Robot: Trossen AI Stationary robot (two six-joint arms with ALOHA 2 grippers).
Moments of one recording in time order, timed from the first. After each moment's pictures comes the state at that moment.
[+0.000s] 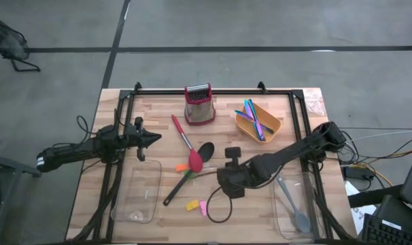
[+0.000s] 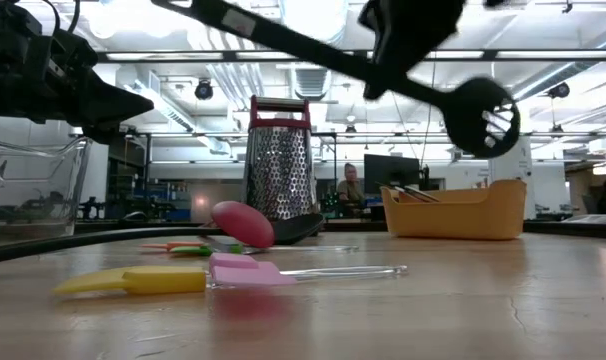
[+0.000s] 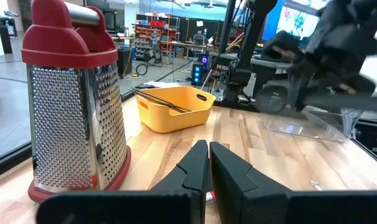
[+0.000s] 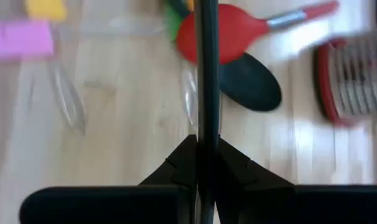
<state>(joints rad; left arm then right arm) 0.21 0.08 0.01 0.02 0.04 -0.11 0.41 1.82 1.52 -0.92 0.44 0.24</state>
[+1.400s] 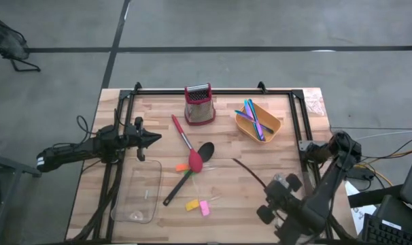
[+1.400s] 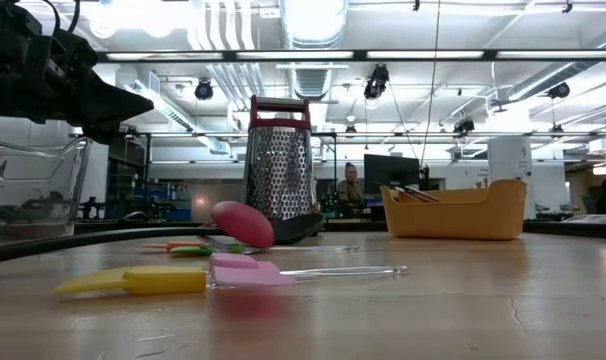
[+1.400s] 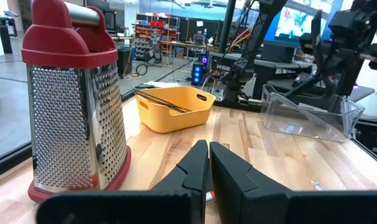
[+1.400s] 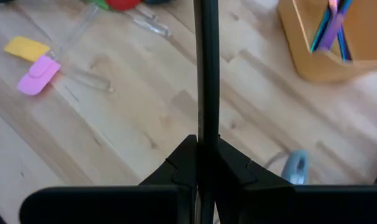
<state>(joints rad) 0.21 0.08 0.01 0.02 0.04 -0.11 0.93 1.81 1.62 -1.57 0.62 1.82</state>
